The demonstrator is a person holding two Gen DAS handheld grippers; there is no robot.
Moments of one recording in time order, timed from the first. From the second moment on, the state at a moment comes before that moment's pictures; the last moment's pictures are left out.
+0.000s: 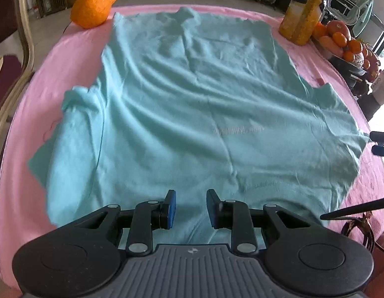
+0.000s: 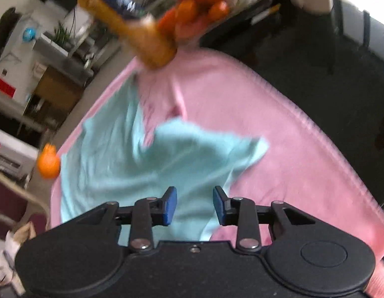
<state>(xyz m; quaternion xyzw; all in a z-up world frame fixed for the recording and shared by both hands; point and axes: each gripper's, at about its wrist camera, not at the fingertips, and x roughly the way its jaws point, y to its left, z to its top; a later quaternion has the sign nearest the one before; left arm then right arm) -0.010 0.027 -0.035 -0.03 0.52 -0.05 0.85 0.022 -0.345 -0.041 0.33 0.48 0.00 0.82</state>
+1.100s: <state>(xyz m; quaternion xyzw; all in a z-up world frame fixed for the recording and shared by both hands) -0.078 0.047 -0.026 -0.01 0.49 0.01 0.87 -0.038 -0.240 -0.070 0.27 0.55 0.12 0.78</state>
